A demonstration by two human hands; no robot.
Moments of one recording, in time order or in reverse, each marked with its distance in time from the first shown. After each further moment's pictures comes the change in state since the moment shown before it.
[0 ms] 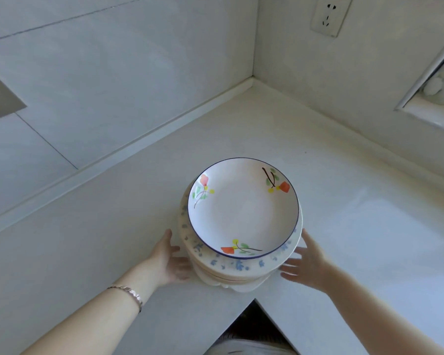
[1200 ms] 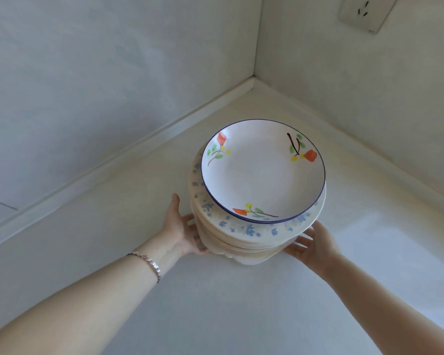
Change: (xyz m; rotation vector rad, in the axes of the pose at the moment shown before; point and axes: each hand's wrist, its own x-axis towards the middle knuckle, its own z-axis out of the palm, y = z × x) left_hand 0.075 0.164 0.125 -0.250 -0.138 0.001; right_hand 0.095 -0.159 0.042 0.184 0.068 -0.285
